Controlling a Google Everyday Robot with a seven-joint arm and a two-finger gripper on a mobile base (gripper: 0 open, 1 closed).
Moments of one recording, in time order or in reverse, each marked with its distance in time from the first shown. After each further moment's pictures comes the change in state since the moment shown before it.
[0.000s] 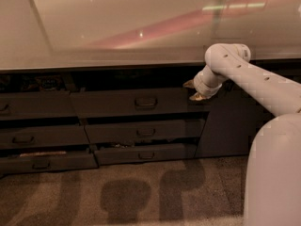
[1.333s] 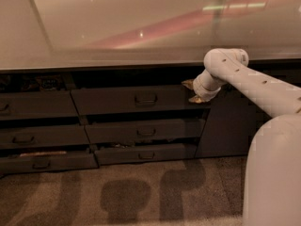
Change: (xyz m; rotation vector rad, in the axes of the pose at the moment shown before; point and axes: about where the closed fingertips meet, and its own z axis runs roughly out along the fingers) arm 0.001 0.005 0.015 0.002 0.000 0.003
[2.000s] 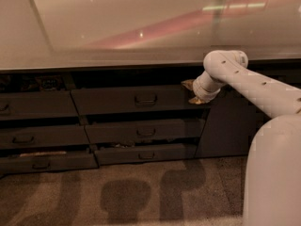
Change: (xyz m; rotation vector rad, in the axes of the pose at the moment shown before) arm -0.001 0.003 0.005 0.000 0.000 0.000
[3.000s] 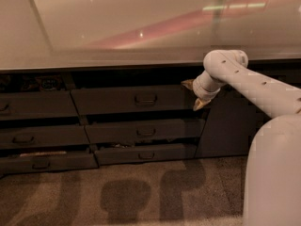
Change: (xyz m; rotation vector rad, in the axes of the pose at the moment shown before) arm 0.000 0.000 0.000 0.000 0.000 0.000
